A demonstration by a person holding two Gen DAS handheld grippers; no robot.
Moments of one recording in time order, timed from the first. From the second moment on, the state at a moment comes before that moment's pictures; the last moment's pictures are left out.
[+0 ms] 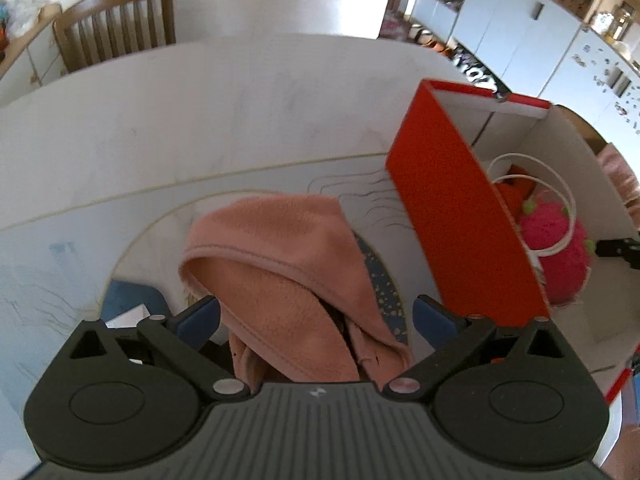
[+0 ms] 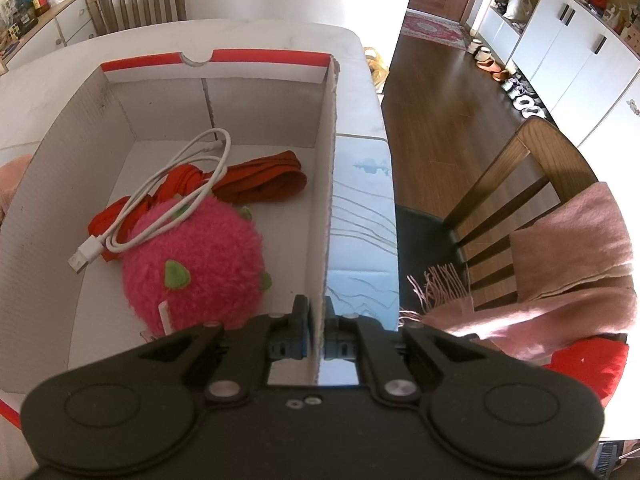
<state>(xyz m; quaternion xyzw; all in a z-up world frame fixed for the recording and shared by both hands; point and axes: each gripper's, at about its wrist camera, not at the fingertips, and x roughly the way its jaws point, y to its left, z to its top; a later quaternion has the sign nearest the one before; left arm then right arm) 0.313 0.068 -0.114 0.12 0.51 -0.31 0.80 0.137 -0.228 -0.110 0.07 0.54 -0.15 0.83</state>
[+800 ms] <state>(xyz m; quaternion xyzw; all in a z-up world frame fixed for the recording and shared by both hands) 0.341 0.058 -0.126 0.10 0.52 -0.27 0.80 0.137 -0.229 -0.110 0.07 0.54 -0.15 0.83</state>
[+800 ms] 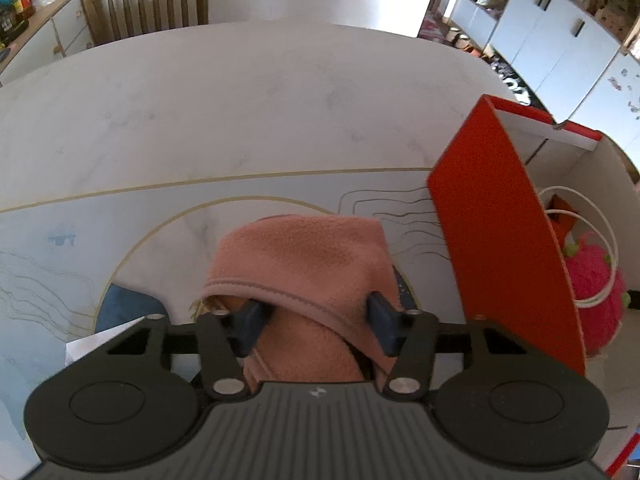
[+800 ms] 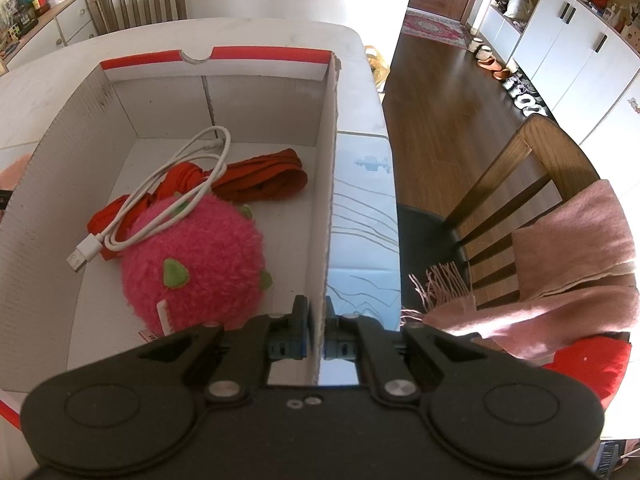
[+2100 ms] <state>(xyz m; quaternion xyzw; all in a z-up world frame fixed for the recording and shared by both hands) 0.297 0.081 -0.043 0.06 0.47 -0.37 0.80 0.137 -0.227 -0.113 0.06 0.54 -0.15 0.83</state>
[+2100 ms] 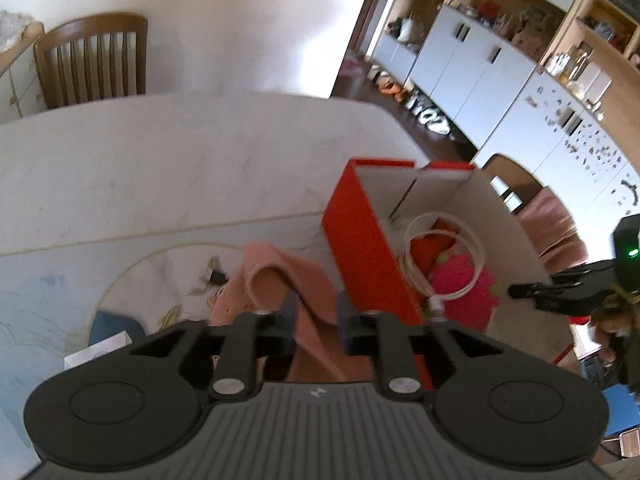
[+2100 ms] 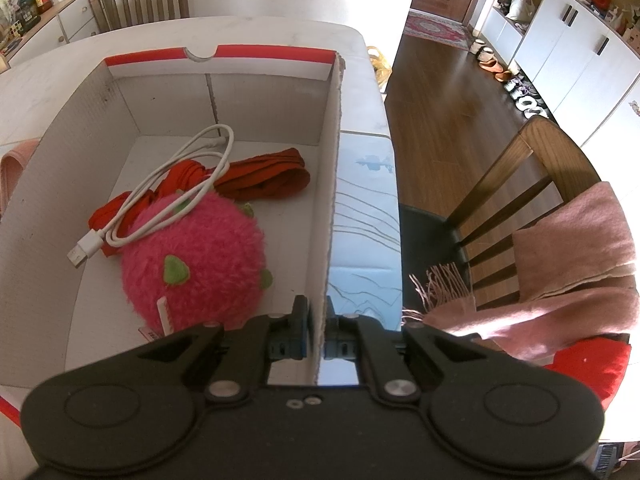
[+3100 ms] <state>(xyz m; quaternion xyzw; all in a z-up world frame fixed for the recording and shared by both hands) 0.341 0.044 -0.142 0.12 0.53 -0.29 0.79 0.137 -0.227 -0.121 0.07 0.55 -0.15 0.82</state>
